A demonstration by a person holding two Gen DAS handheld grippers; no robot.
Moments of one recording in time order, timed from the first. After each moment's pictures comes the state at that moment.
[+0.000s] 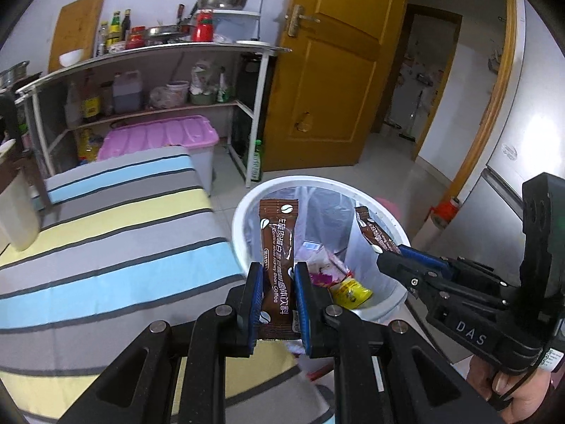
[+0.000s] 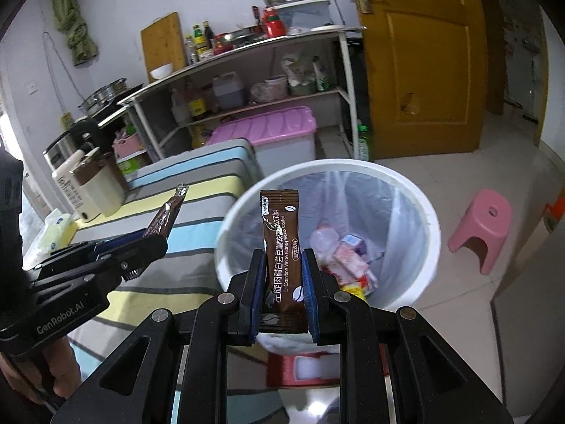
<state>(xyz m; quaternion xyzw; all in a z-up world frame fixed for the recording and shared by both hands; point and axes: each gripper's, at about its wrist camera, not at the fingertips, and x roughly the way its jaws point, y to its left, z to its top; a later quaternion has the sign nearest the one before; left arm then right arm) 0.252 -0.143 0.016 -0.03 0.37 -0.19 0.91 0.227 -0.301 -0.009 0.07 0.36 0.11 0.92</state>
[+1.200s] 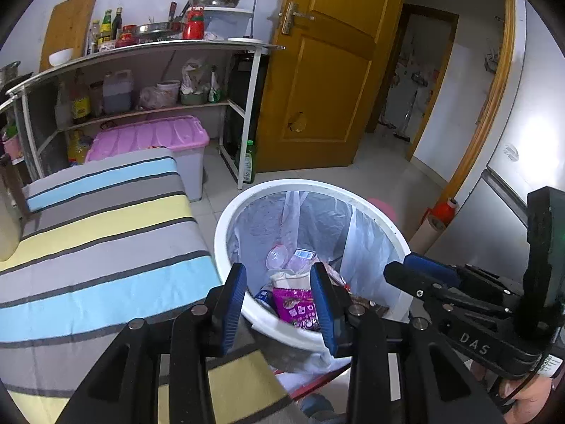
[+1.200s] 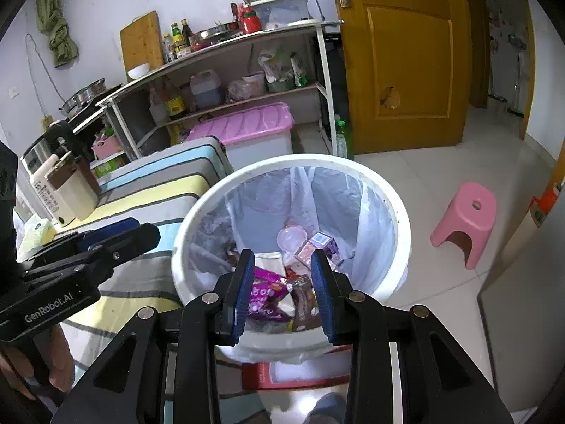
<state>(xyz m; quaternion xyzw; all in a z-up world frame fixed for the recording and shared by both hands) 0.272 -0.154 0.006 -0.03 0.36 -0.19 0.91 0.236 -0.318 -0.015 0.07 0.37 0.07 0.92</state>
